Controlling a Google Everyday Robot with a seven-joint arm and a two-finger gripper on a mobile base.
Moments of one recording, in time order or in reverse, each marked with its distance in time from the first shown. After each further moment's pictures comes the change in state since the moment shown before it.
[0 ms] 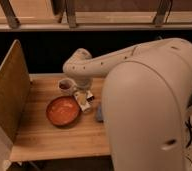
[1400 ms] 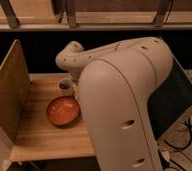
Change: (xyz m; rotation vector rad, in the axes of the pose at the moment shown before) arm 0.060 0.011 0.007 0.032 -0.048 -0.084
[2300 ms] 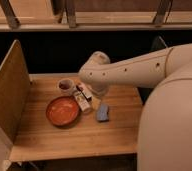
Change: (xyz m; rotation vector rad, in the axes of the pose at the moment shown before) arm -0.148 -0.029 -0.025 -0.062 -0.006 0.318
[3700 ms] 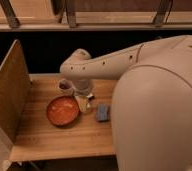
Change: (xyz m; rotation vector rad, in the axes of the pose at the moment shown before) arm 0.064 -0.063 -0.004 0.143 -0.006 -0.308
